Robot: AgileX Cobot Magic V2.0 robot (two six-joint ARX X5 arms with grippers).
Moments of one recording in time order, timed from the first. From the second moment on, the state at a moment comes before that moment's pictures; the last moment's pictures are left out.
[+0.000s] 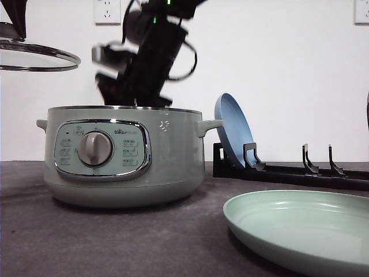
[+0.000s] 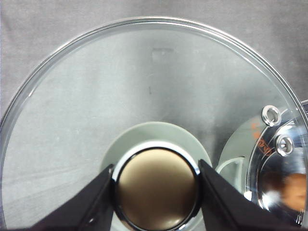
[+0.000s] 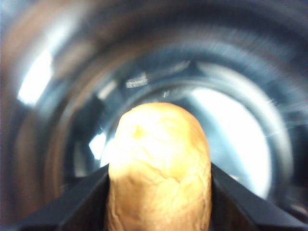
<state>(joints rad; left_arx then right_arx) 0.05 1.80 2.17 -1.29 0.04 0.06 0.71 2.37 2.38 -1.08 -0.26 -0.21</state>
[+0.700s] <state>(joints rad) 0.05 1.80 2.17 -1.29 0.06 0.06 0.70 1.99 2.53 -1.34 -0.15 -0.17</state>
